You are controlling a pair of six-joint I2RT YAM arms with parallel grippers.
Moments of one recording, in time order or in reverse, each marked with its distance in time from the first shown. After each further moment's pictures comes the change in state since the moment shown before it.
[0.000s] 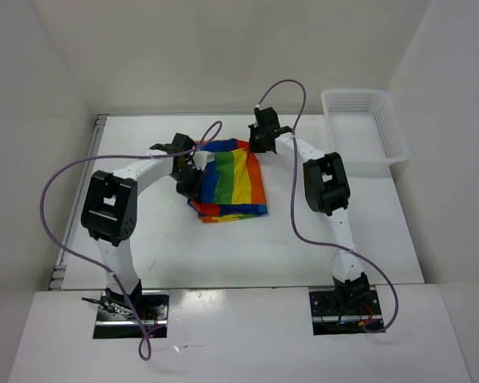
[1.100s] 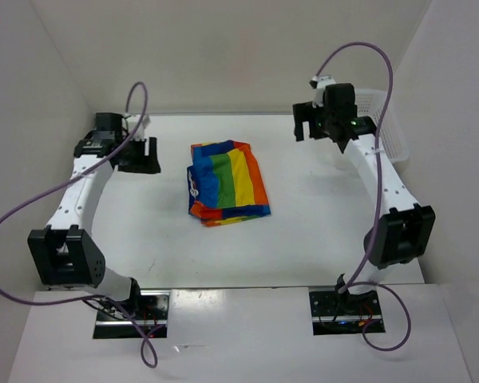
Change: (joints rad) left arm 0.302 -0.433 0.009 -0.063 -0.079 0.001; right arm -0.177 -0.788 -0.334 -0.270 -0.006 -0.368
